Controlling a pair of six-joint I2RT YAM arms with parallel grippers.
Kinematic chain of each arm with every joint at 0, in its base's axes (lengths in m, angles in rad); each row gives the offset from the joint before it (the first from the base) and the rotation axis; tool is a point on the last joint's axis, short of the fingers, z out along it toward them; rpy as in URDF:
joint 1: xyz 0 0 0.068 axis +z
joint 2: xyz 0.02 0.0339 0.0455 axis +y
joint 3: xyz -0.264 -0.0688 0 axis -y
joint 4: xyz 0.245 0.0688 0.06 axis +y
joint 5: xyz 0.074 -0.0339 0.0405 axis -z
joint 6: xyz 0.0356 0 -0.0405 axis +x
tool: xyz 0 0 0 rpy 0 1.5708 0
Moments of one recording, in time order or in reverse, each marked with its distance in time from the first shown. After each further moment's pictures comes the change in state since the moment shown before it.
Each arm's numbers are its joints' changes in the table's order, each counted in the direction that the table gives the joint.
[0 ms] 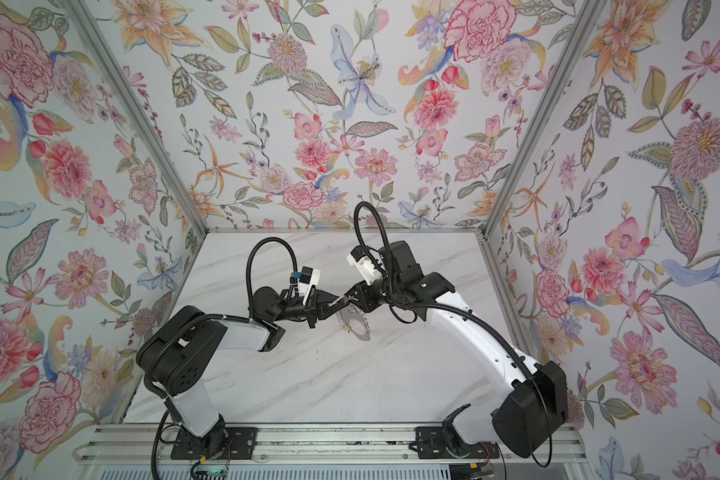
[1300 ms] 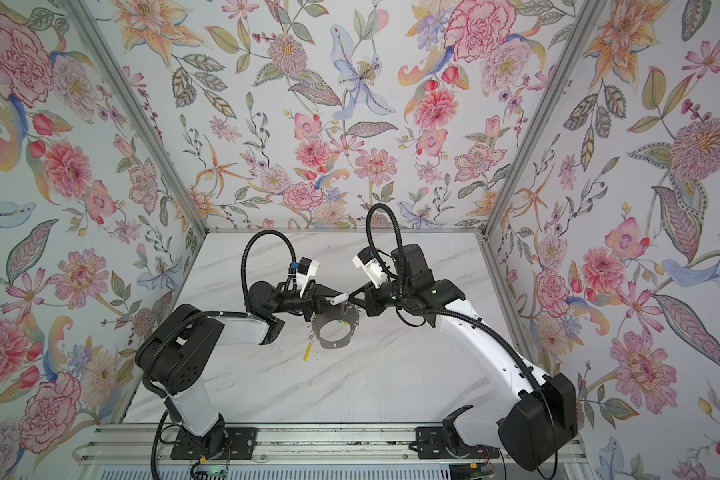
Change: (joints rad) left arm 0.039 0.004 0.063 -0.022 0.084 -0.159; right arm -0.064 -0.064 -0.095 -0.088 -0.173 -0.018
